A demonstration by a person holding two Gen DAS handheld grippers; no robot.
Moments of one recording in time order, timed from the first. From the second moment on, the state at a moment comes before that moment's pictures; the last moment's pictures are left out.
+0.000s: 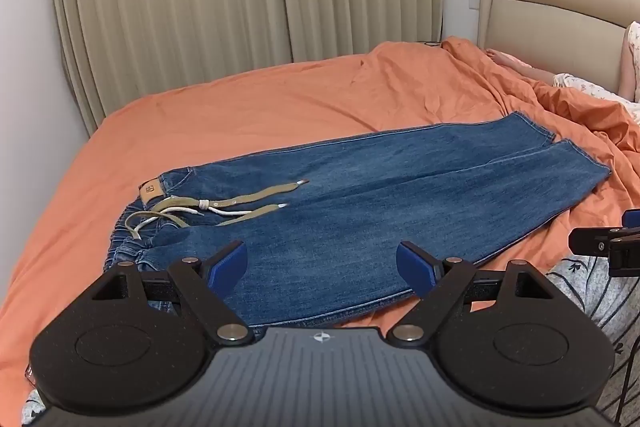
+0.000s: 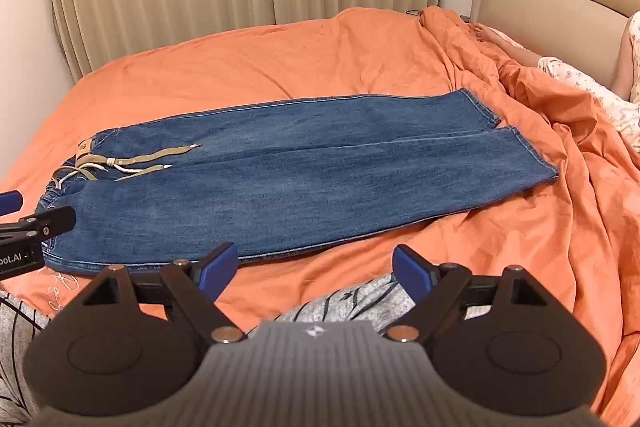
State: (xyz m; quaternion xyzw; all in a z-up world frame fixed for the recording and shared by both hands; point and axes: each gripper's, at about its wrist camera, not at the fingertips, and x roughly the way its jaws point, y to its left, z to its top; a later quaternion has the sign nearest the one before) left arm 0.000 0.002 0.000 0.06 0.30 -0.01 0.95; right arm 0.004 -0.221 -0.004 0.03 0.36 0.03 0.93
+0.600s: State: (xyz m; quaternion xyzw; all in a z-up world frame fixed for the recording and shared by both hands) left arm -0.004 0.007 -0.004 0.06 0.31 0.00 0.95; right arm -0.001 -0.220 -0.004 0.03 0.38 0.05 0.93
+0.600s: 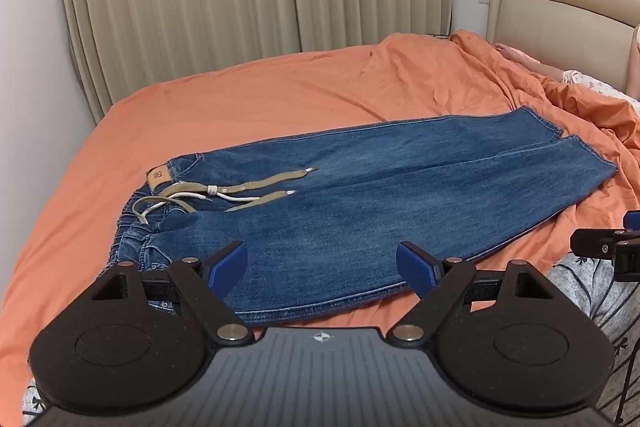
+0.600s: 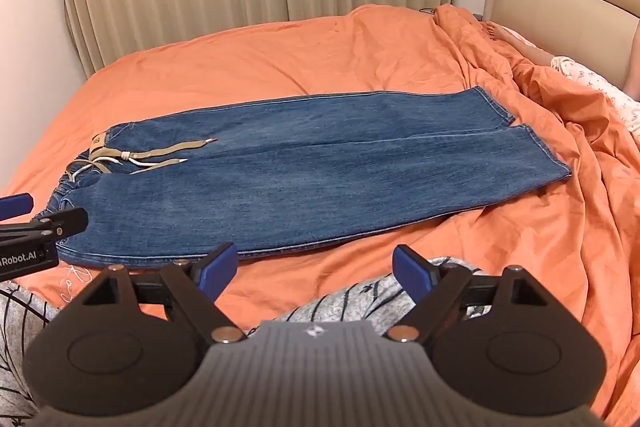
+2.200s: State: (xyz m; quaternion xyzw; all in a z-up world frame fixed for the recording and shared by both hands) left arm -0.005 0.011 0.000 0.06 0.31 0.00 0.95; right arm -0.002 -0.216 -0.010 0.03 0.38 0.05 0.92
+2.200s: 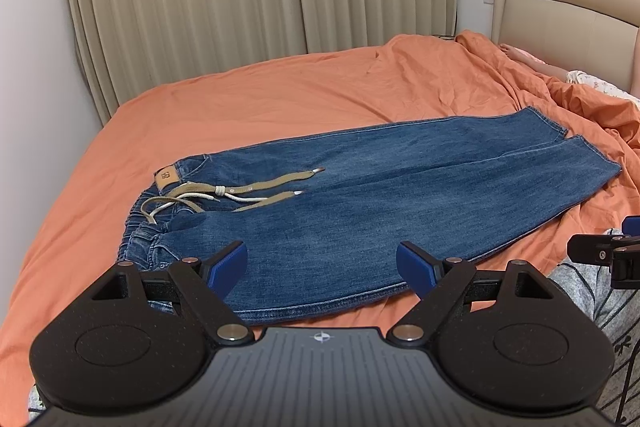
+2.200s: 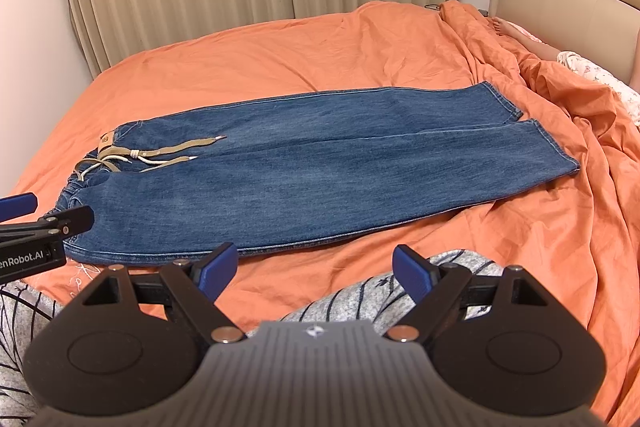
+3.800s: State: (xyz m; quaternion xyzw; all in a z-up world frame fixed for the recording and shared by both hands) left arm 0.001 0.018 0.002 0.10 0.32 -0.02 0.94; right arm -0.003 -0.221 0.001 0.03 0.36 0.09 0.93
